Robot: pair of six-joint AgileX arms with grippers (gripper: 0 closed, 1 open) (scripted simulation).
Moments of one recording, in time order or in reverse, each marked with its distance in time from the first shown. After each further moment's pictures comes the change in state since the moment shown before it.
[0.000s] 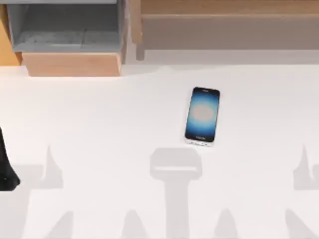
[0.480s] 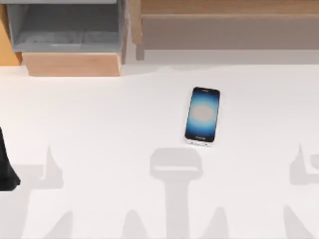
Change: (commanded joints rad) left arm 0.000 0.000 0.000 0.000 0.000 0.000; right arm 0.033 0.193 0.144 -0.116 0.008 0.086
